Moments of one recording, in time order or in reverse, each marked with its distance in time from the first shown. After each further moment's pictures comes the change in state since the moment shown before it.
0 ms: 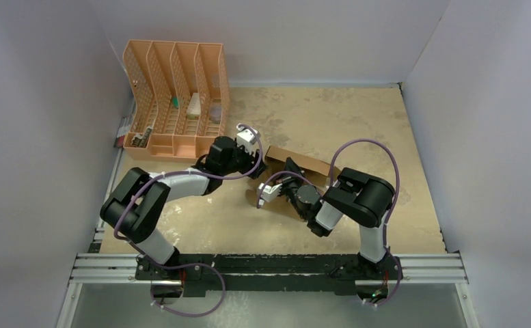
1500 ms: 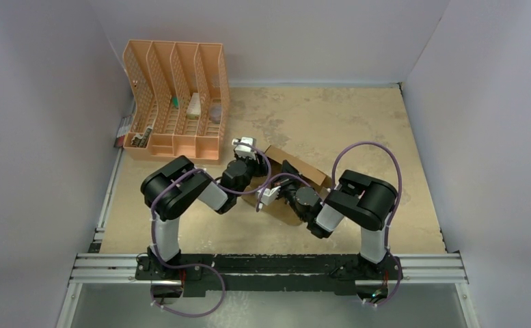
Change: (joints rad) left arm -0.167 0.307 -0.112 0.743 -0.604 -0.200; right arm 0.032 -0.022 -0.005 -0.032 -0.025 0.058
